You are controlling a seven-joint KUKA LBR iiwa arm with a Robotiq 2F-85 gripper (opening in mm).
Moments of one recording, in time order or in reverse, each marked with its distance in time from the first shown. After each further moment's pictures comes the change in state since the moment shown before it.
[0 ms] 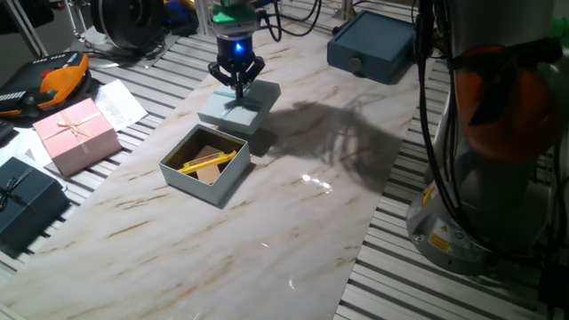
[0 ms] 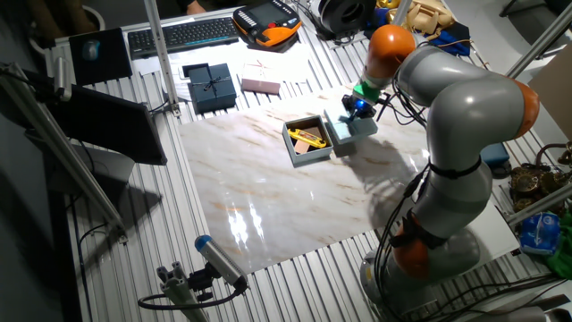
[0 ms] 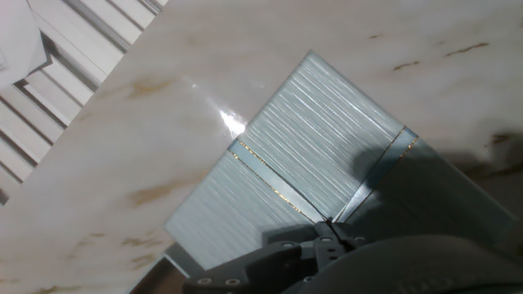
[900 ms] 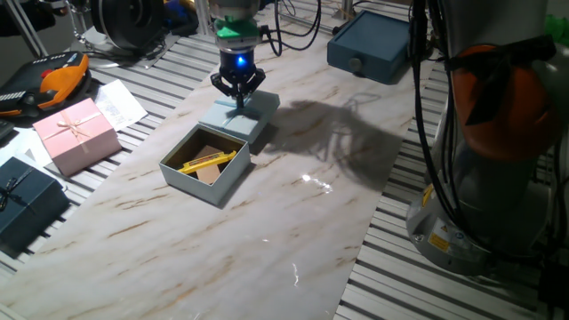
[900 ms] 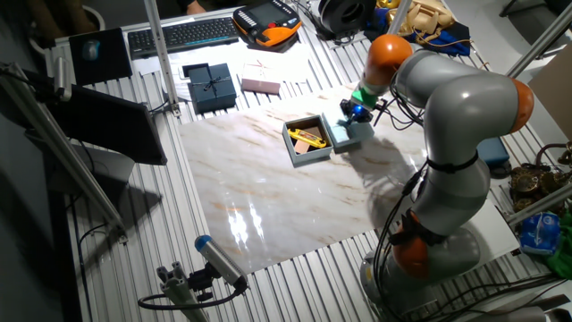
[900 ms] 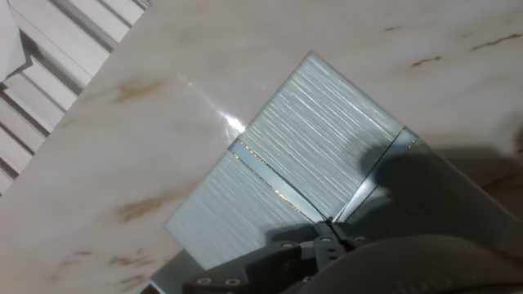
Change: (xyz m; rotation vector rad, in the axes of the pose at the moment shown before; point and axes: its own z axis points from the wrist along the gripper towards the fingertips) arm -0.004 -0.002 0.037 -0.024 0.001 0.013
